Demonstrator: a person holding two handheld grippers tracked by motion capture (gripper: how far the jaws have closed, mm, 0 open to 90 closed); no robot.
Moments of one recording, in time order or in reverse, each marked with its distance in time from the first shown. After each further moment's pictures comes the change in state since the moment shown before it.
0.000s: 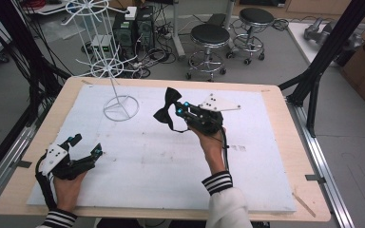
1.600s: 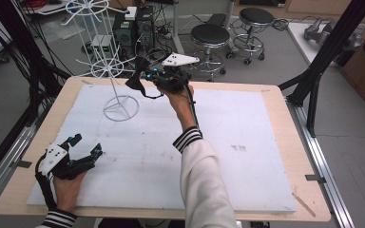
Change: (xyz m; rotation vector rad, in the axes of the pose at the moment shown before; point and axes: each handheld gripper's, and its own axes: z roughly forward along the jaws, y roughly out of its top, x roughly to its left) left arm 0.001 0.000 0.000 0.000 0.001 -0.005; right arm -0.036 0.059 0.127 0.059 0.060 -0.054
